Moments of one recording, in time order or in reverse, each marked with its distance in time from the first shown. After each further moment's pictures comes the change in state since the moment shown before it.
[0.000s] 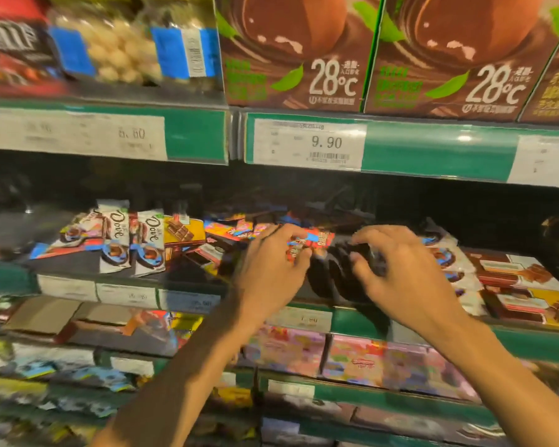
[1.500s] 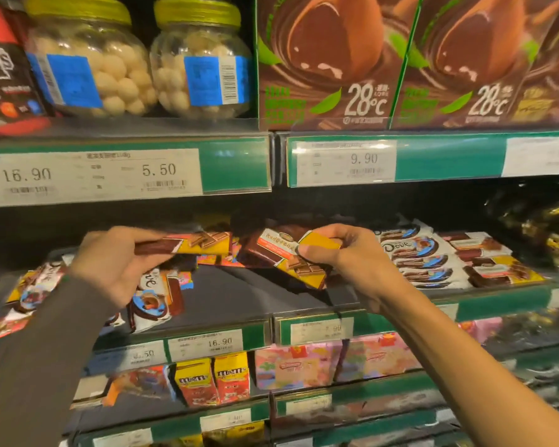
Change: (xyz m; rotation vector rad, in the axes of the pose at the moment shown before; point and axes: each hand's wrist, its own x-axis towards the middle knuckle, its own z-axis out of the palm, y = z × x) left_hand 0.049 -0.099 -0.165 -0.929 0.035 -0.659; right_hand 0.045 -0.098 0.030 1.029 -0.039 0.697
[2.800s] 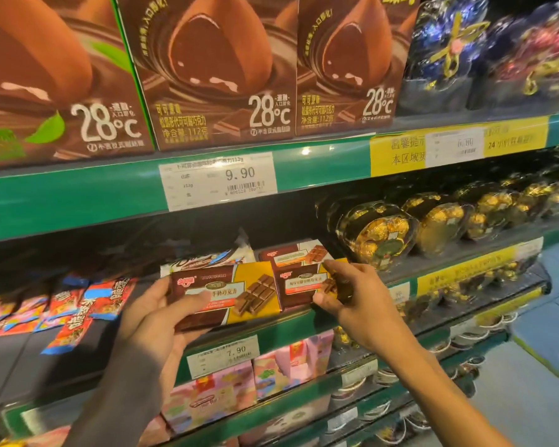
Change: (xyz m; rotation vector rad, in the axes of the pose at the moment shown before) left_hand -0.130 -0.112 0.316 -0.102 -0.291 -0.049; right_hand -0.031 0.087 -0.322 -0.702 0.328 -0.032
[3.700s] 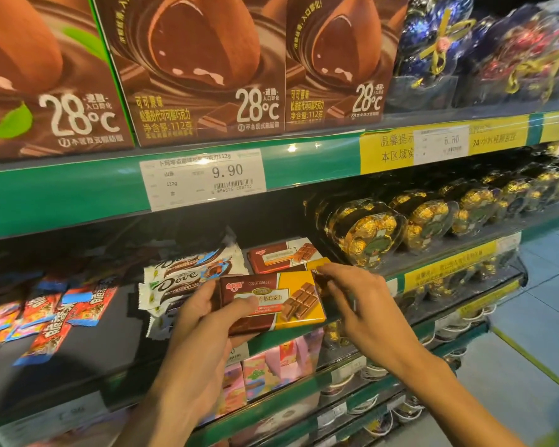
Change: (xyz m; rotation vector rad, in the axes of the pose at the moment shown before) left_hand -0.004 -0.027 0.038 0.028 -0.175 -0.135; right_hand -0.014 0.019 -0.011 -0.128 0.103 -0.325
